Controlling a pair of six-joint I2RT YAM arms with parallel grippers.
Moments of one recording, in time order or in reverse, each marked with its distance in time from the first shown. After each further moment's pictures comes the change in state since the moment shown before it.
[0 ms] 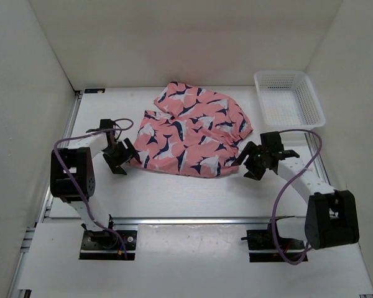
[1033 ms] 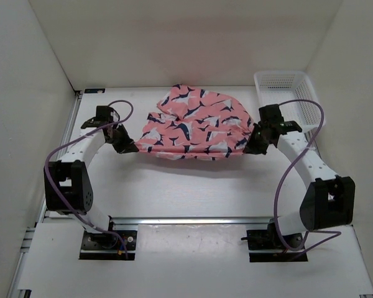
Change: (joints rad) left arm -0.033 -0.106 0.122 0.000 0.090 -0.019; right arm 0.011 0.211 0.469 -0.254 0.160 -0.161
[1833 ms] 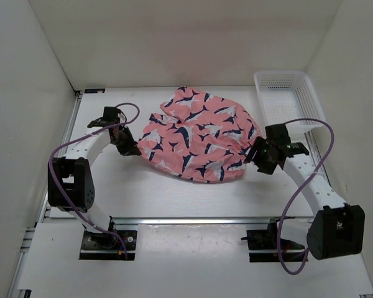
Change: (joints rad) left arm -0.065 0.004 0.002 -0.024 -0.046 -0.006; right arm -0.011 -0.236 -0.265 -0.001 0.056 0.013
